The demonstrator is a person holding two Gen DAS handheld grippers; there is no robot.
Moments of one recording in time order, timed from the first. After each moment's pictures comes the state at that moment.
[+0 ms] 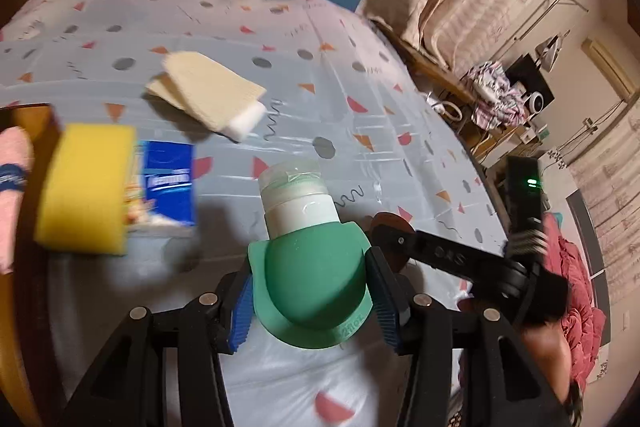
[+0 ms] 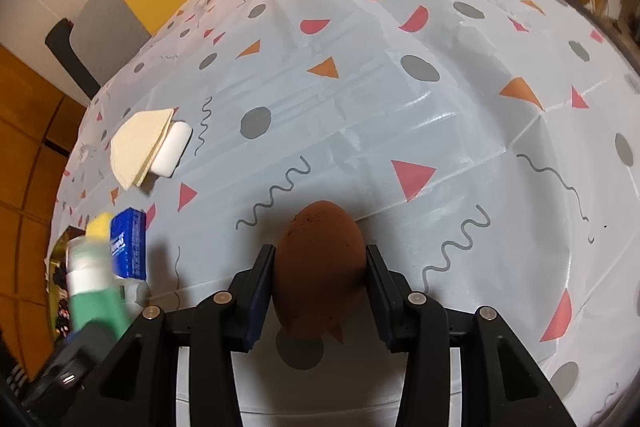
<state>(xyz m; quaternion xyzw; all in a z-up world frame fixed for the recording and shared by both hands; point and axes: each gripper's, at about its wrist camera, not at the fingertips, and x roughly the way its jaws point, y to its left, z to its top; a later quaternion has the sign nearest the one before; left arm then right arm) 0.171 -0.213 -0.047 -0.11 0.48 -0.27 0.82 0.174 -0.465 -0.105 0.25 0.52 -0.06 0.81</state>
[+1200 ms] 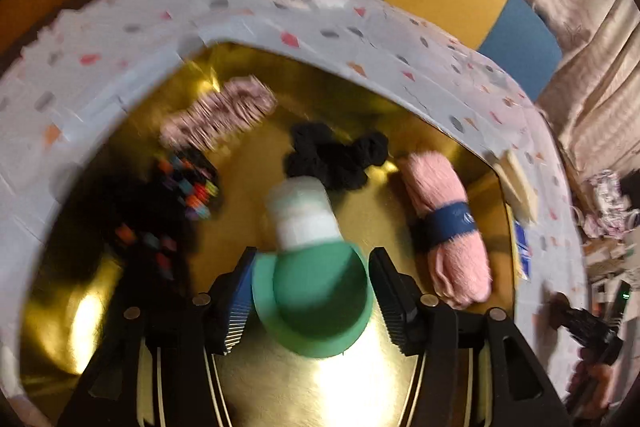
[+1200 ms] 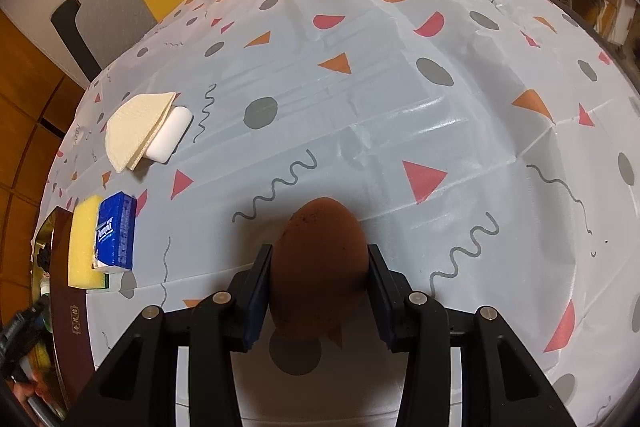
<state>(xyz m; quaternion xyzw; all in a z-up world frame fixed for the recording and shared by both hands) 0.197 0.071 -0.083 -0.16 0.49 0.01 0.86 0.180 -0.456 -0.112 0.21 0.52 -0.05 0.82</state>
